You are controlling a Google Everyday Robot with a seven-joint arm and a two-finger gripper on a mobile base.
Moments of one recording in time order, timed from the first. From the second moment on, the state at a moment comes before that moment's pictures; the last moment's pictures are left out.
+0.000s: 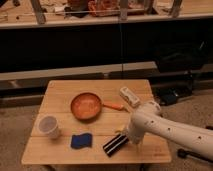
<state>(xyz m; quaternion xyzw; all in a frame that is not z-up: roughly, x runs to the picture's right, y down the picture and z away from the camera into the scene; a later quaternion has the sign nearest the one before) 0.116 0.255 0.737 -0.28 -0.21 -0.33 0.88</state>
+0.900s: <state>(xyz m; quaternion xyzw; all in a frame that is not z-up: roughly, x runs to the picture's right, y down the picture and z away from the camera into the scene) 0.081 0.256 0.798 -0.32 -0.19 -0.30 0.88</state>
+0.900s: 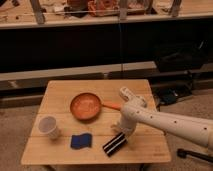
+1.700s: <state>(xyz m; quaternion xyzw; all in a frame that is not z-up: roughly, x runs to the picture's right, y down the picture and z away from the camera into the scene) 0.060 0.275 0.813 -0.35 -0.20 -0.29 0.87</state>
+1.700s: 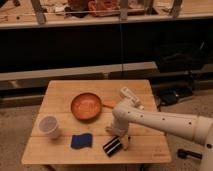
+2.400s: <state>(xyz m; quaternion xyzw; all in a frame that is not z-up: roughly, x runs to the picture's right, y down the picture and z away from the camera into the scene) 0.065 0.270 0.804 -0.36 -0.19 -0.29 0.87</state>
